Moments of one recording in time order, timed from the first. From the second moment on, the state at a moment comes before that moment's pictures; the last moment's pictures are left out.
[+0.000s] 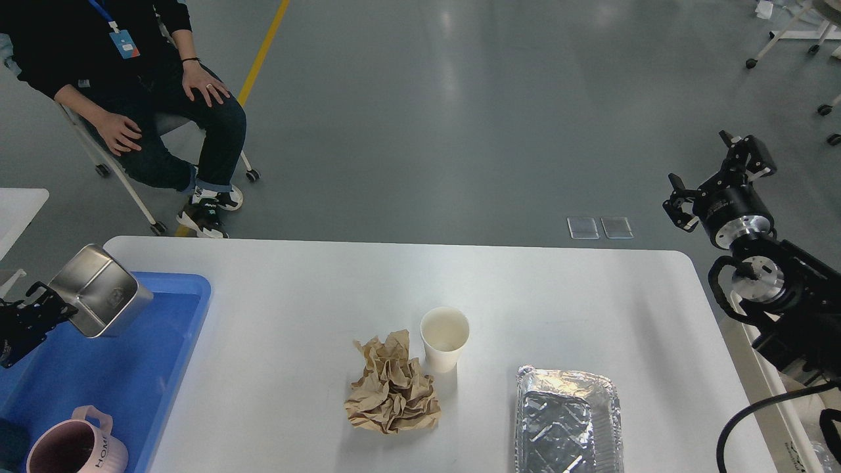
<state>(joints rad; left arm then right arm) -0.66 0.81 -0.18 -0.63 0.49 -0.37 -0.11 0.81 -0.38 0.61 0.46 0.25 0.27 0.32</state>
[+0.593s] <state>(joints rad) -0.64 0.73 -0.18 -0.61 0.45 -0.23 0.12 0.81 -0.38 0.61 0.46 0.25 0.27 0.32</state>
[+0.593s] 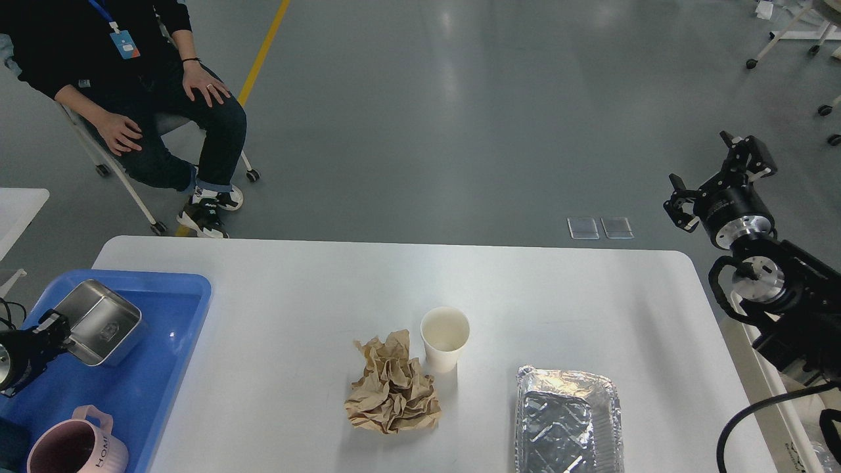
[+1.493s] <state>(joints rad) -0.64 0.74 -0.22 -0.60 0.45 -0.36 0.04 0.81 -0.36 0.61 0.46 0.25 0.27 0.32</state>
